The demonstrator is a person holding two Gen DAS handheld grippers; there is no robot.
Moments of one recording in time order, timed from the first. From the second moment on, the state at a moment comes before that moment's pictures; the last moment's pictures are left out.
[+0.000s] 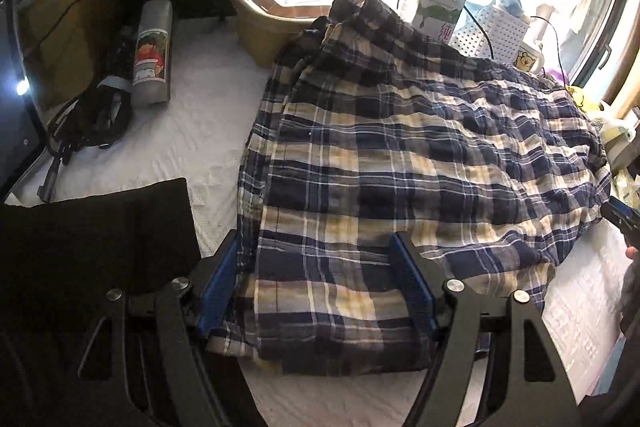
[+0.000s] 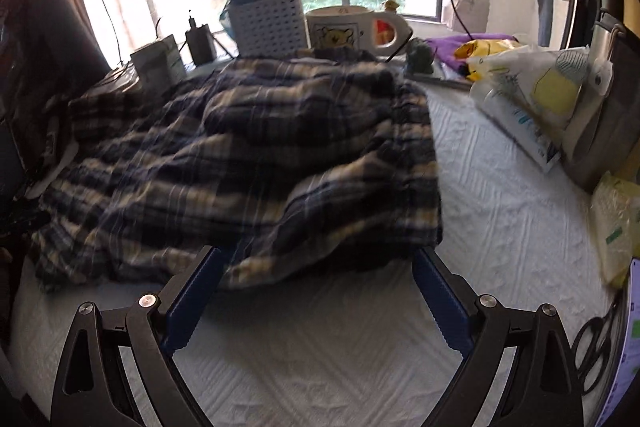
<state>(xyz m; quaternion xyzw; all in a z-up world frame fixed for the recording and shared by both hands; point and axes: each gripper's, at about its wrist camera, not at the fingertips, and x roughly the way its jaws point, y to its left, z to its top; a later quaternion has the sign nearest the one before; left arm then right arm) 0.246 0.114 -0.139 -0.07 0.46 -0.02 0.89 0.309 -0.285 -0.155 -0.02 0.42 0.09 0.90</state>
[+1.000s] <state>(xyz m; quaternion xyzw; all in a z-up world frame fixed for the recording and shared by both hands) 0.222 0.110 -0.138 -0.09 0.42 0.03 0.90 0.346 -0.307 -0.167 0.22 0.40 0.11 0.88</state>
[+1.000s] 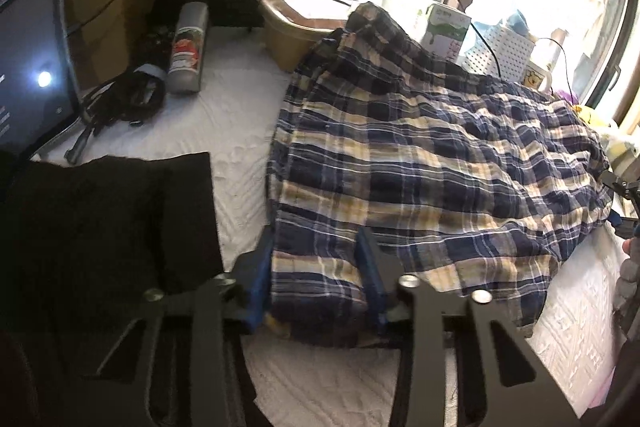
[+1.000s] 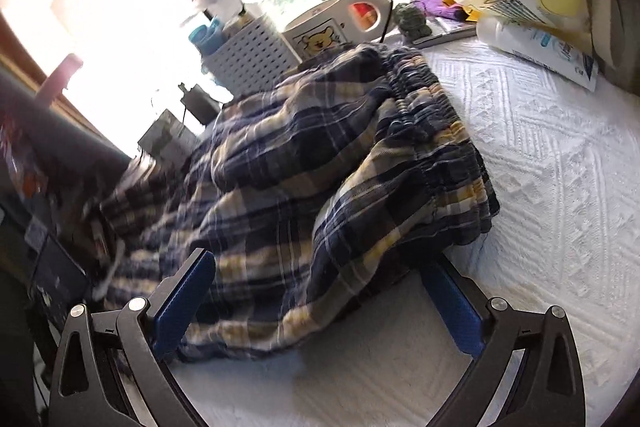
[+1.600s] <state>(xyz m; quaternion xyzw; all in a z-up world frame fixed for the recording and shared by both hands) 0.185 0.078 -0.128 -0.08 0.46 -0.02 0.88 0.349 -0.356 -0.120 0.10 0.37 0.05 0.92</state>
